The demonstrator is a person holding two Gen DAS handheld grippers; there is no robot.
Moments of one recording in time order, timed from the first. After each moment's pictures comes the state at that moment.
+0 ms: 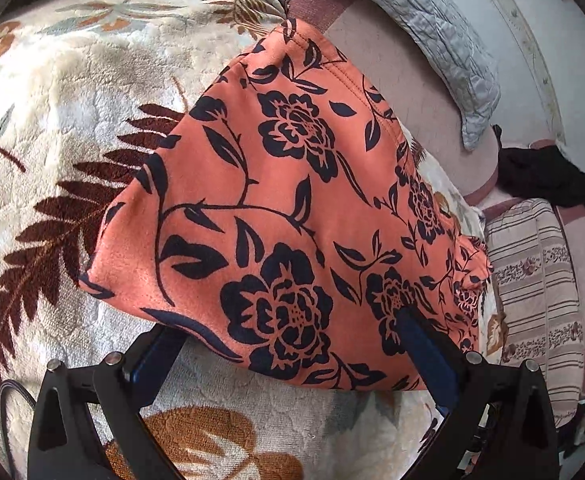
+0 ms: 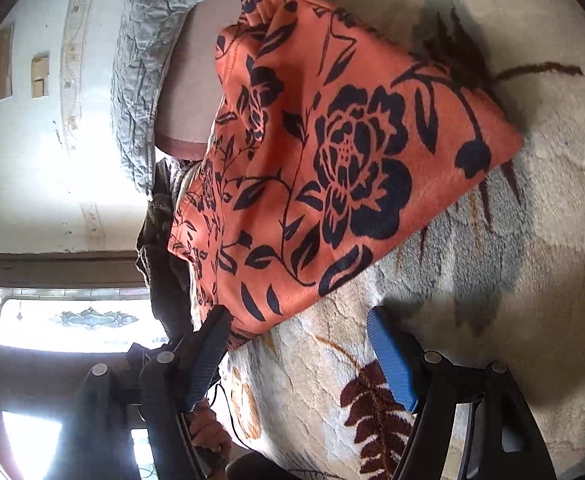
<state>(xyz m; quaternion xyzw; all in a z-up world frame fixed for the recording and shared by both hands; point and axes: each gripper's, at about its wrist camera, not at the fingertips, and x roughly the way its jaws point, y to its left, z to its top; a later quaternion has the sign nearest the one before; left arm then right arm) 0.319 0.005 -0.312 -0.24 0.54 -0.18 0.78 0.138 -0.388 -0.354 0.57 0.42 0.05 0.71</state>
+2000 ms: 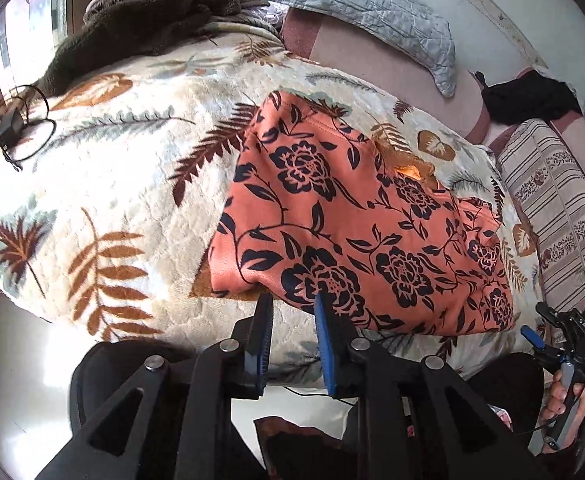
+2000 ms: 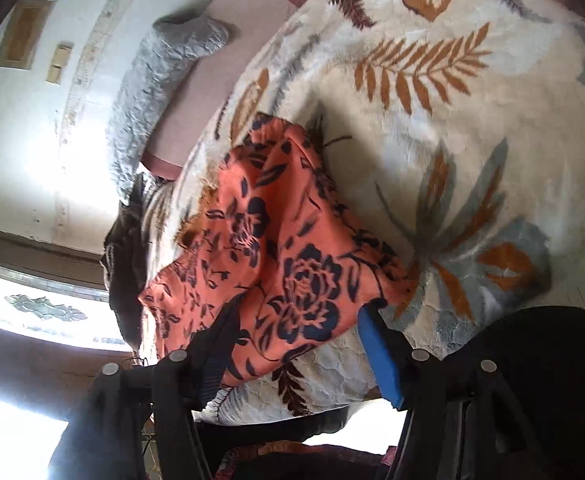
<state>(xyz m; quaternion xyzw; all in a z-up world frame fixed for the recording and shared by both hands) 0.106 0.067 -0.214 -0.08 0.51 -0.13 0.84 -0.030 -0.427 -0.266 0.47 0.41 -0.05 0.78</state>
